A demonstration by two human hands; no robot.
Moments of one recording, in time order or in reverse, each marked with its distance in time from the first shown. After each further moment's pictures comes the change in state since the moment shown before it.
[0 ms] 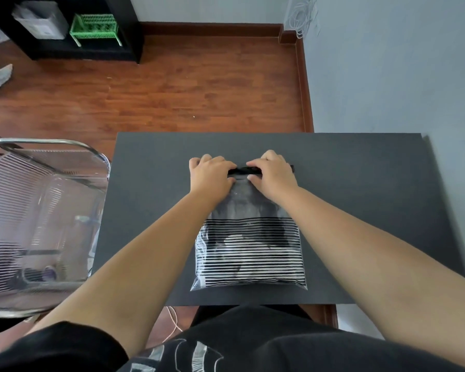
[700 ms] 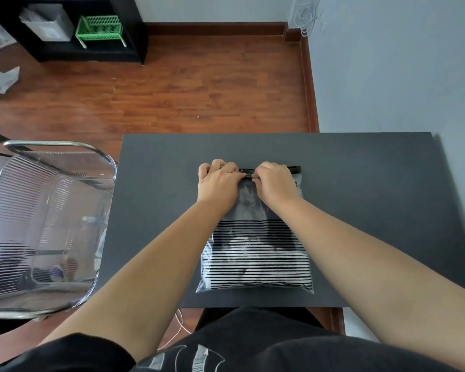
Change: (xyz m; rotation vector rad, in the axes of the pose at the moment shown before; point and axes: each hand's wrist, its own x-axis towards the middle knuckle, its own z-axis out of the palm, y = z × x) left_hand -0.012 0.000 0.017 -0.007 0.095 0.074; right_hand -0.004 -0.005 0.020 -0.058 0.117 -0.104
